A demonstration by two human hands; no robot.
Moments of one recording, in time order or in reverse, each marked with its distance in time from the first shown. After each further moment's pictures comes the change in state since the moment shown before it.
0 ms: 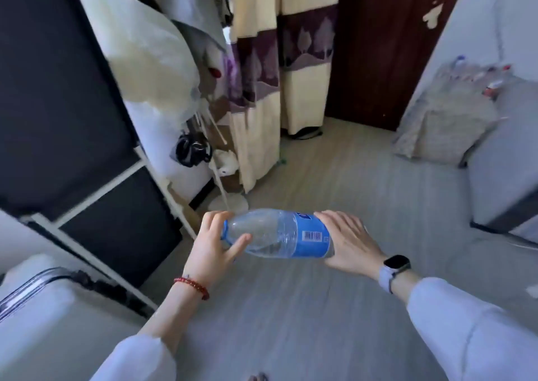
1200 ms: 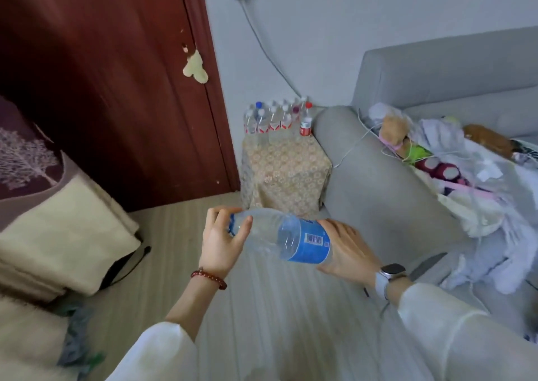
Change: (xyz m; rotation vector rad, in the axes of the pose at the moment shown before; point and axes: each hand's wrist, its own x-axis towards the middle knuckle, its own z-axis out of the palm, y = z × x) left_hand 0.792 0.415 0.713 -0.322 -0.303 0.355; right_hand 0.274 0.899 -0.188 0.085 0.227 0.743
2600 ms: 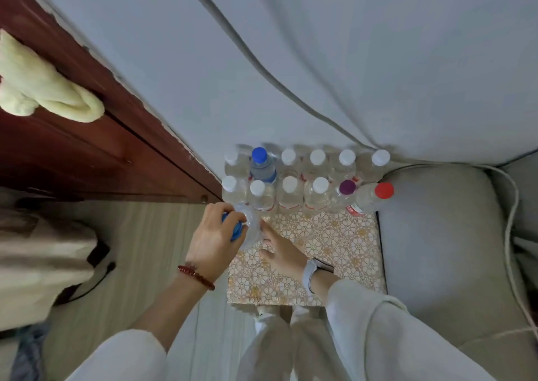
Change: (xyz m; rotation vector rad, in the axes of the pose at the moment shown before) left_hand 0.615 -0.204 0.359 0.470 -0.321 -0.090; right_hand 0.727 0.230 0.139 0.721 -0.747 0.050
